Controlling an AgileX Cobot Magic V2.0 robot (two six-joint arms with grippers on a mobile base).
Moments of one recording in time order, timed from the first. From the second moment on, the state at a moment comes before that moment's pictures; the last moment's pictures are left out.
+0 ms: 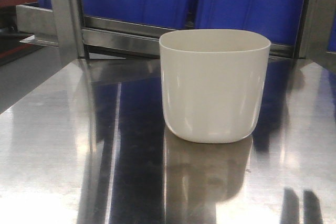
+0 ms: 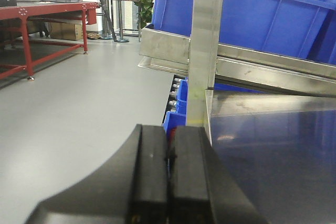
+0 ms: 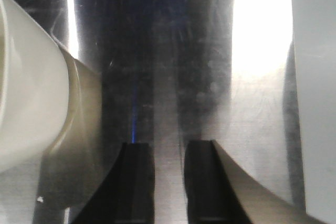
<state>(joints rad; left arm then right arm) -0.01 -0.01 0.01 -0.08 0.05 0.04 0.55 1.28 -1.09 -0.36 1.04 0.73</state>
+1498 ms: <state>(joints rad) -0.01 -0.01 0.01 -0.08 0.05 0.04 0.57 1.68 -1.40 -0.24 1.04 0.72</state>
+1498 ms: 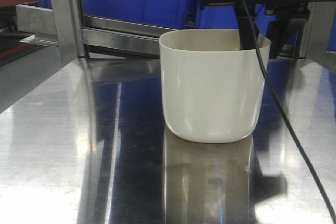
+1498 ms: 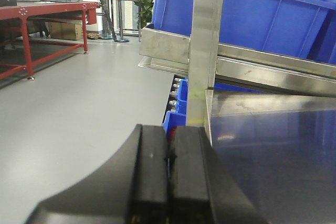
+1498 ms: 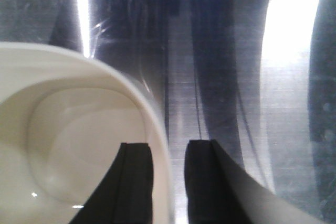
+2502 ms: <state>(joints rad) -0.01 -0.01 0.01 -0.08 0.05 0.04 0.56 1.61 -1.35 -0.27 0.96 0.70</state>
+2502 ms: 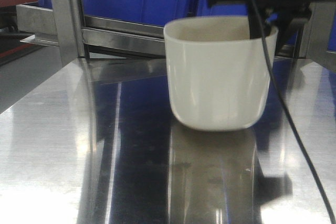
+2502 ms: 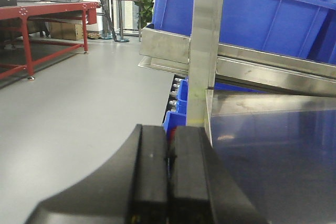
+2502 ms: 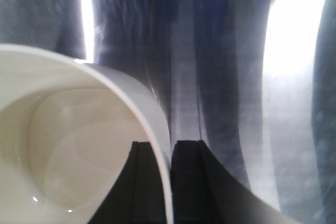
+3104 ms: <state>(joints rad) -0.01 -0.01 0.01 -0.08 0.05 0.04 0.13 1.12 -0.88 -0.12 0.70 0.11</state>
